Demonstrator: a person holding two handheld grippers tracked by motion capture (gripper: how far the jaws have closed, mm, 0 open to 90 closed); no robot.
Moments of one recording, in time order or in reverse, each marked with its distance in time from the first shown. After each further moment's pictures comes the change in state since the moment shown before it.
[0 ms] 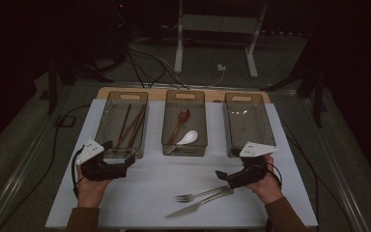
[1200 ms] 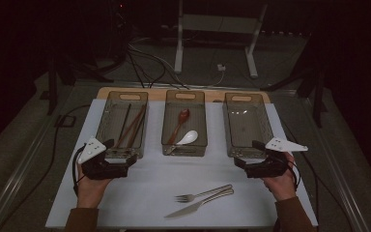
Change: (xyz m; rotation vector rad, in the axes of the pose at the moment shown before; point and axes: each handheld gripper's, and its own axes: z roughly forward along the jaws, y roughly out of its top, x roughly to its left) left arm -0.004 0.007 -0.002 0.009 -0.004 0.042; right arm -0.031 -0.008 -0.039 -0.165 -0.124 0.141
